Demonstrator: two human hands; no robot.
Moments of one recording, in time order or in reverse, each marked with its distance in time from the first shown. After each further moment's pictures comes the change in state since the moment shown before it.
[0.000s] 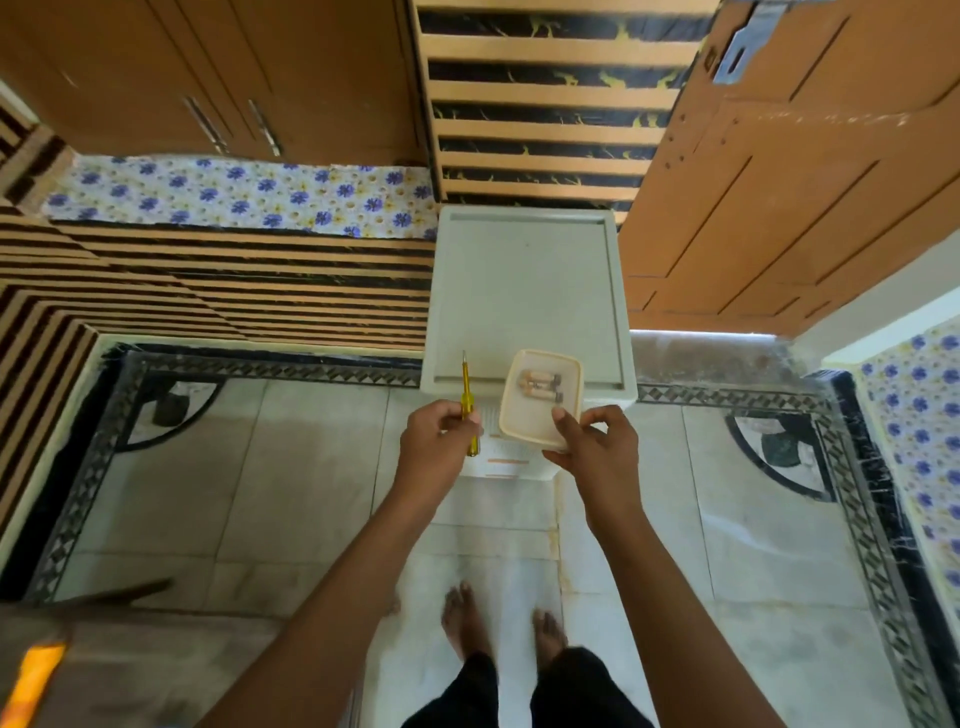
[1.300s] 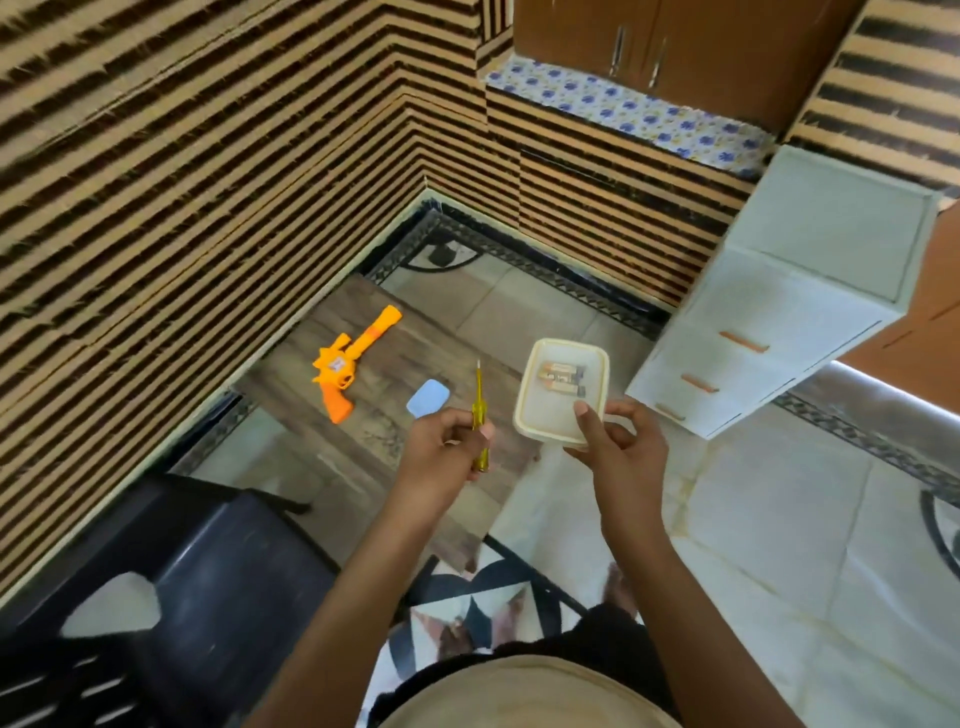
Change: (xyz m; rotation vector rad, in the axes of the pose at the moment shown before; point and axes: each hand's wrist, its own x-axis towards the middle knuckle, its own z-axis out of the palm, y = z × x) left_hand -0.512 -0.245 -0.243 -0.269 0.413 -0.066; right_hand -0.497 0.164 -0.006 -0.152 -0.495 -0.168
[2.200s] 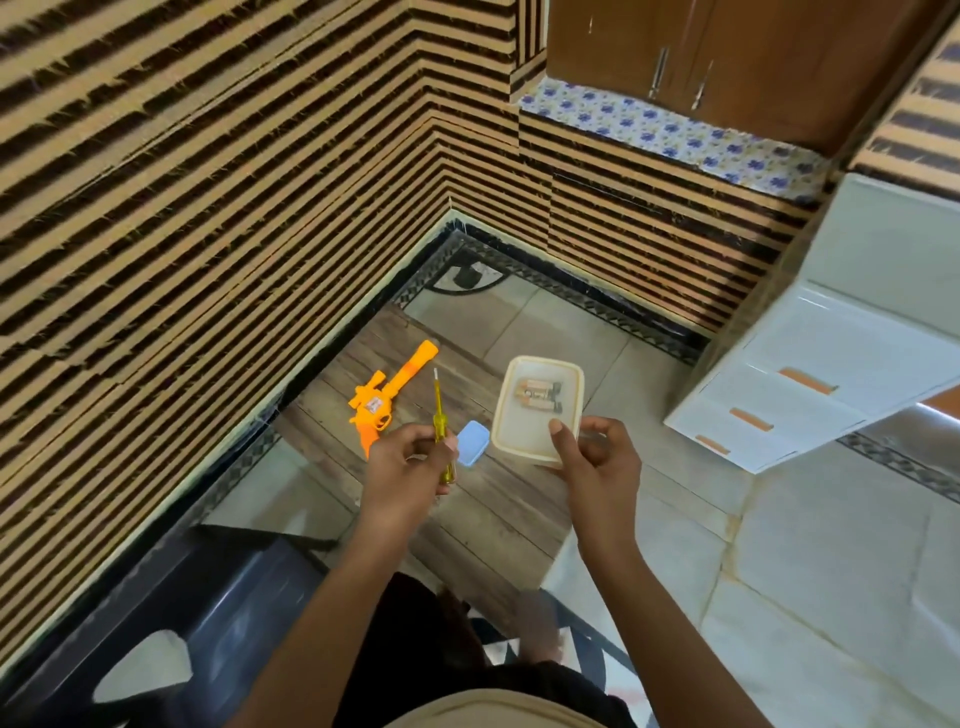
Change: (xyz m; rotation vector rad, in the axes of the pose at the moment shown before) left_hand 0.081 0.013 -0.116 -0.088 0.192 0.012; right_hand 0.027 0.002 0.142 -0.042 -0.061 -0.079
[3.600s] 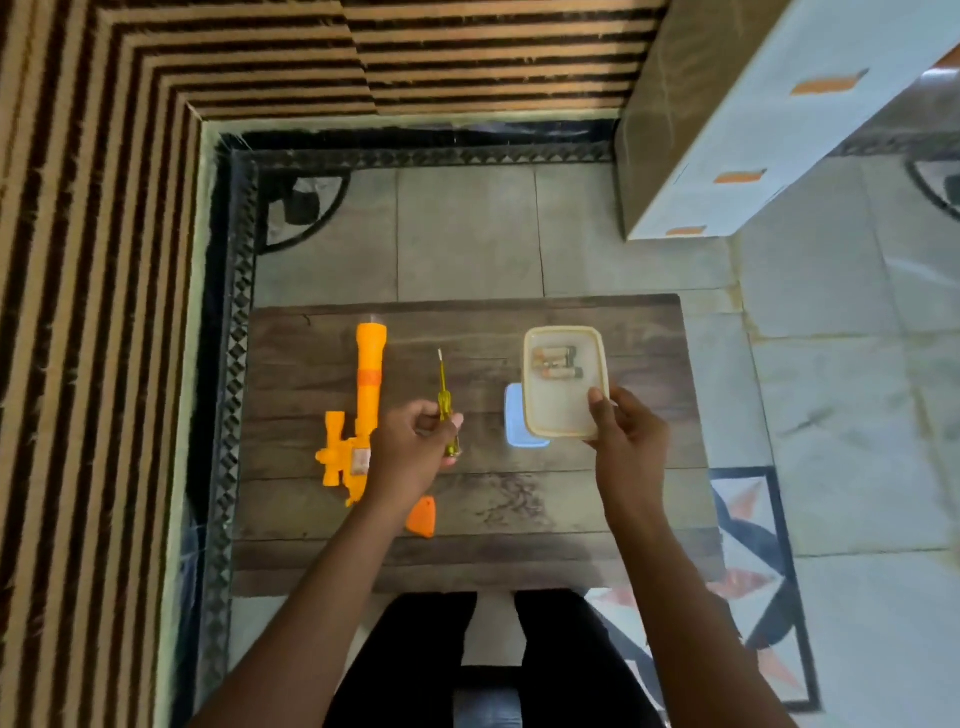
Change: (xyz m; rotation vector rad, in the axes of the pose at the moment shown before) left_hand 0.395 -0.184 -0.037 0.426 -0.635 -0.104; right_hand 0.110 0.218 0.239 -0.036 0.651 0.208
